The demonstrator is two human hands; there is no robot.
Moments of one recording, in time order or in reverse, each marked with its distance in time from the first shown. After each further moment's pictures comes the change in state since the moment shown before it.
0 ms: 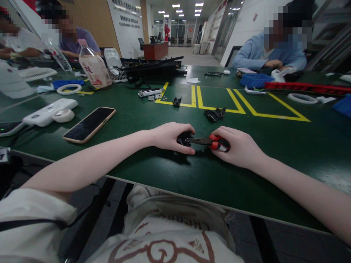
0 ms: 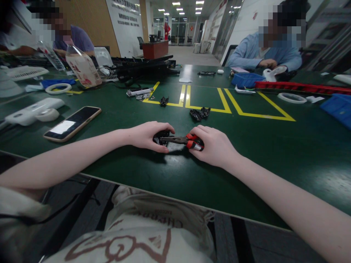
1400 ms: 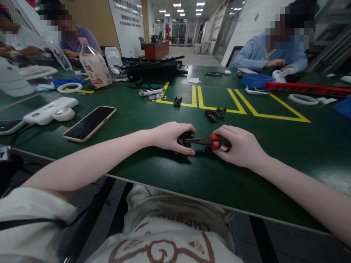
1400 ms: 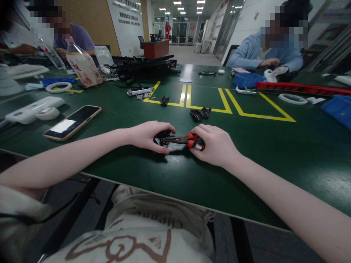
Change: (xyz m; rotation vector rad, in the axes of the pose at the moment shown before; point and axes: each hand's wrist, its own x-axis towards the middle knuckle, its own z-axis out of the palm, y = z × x) left_hand 0.001 -0.001 0.002 0.057 0.010 0.026; right_hand 0.000 0.003 0.001 -0.118 0.092 -0.099
